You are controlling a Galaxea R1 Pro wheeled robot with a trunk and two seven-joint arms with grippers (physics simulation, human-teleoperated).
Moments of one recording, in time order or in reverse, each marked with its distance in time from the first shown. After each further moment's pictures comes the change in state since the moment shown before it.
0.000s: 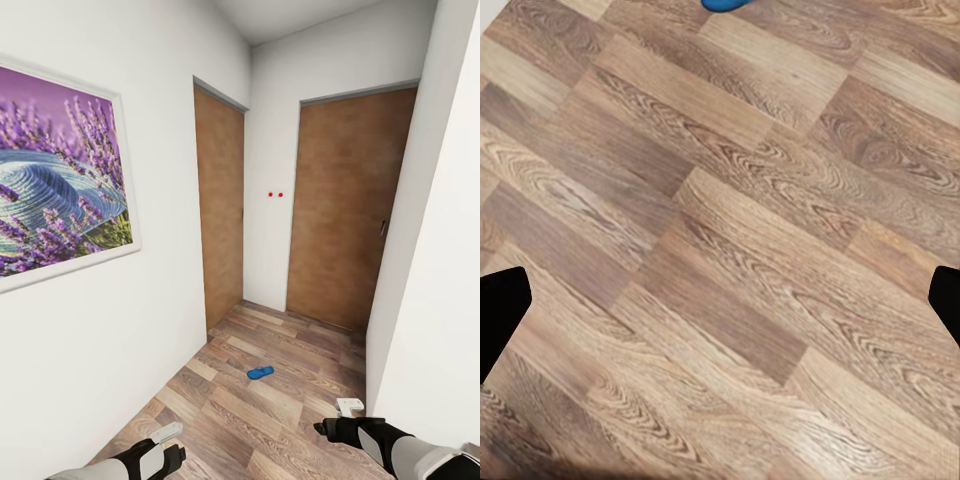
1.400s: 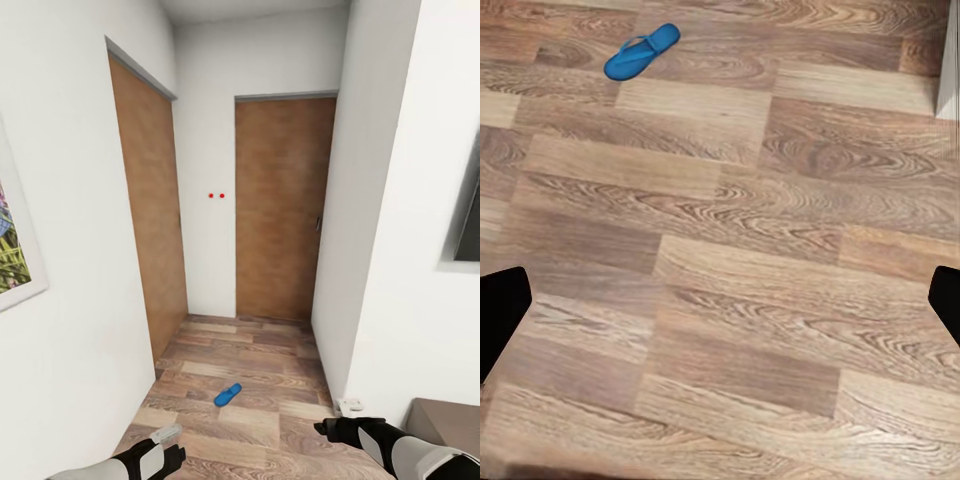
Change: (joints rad) left arm 0.000 -0.001 0.000 0.000 0.000 0.000 0.000; right arm 0.000 -0.001 -0.001 0.001 -0.001 0.000 0.002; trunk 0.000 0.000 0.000
